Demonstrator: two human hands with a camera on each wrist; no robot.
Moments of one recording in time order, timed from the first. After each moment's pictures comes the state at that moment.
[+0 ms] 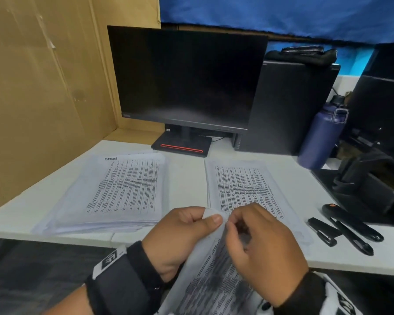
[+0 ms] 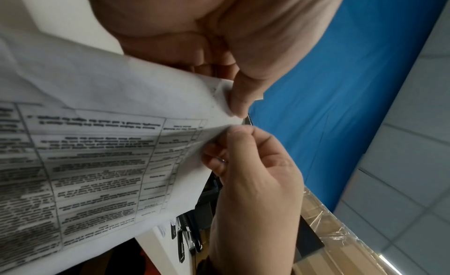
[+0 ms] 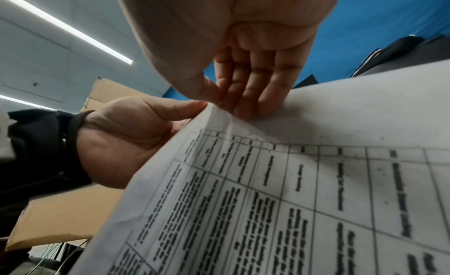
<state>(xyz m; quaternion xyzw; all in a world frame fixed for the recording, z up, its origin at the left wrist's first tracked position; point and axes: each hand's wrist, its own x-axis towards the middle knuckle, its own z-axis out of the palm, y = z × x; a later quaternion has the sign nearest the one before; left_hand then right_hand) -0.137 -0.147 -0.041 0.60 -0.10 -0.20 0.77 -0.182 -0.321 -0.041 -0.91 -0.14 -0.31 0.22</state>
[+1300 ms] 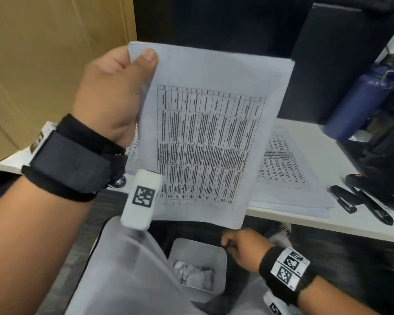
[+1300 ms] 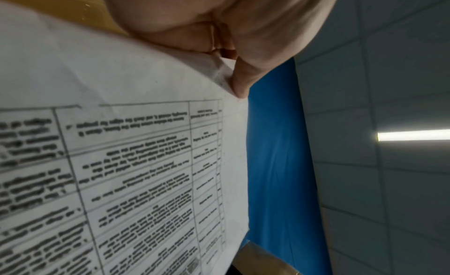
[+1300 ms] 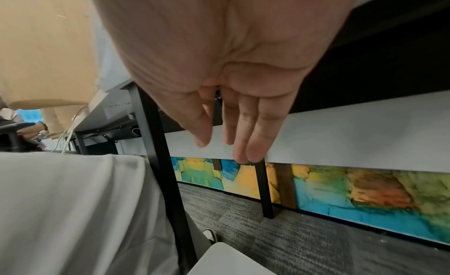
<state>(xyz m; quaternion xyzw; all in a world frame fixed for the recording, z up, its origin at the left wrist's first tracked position) -0.096 -0.048 0.053 0.61 -0.11 0.17 0.76 -0.156 -0.326 -0.202 -0.96 -0.14 0.19 0.17</state>
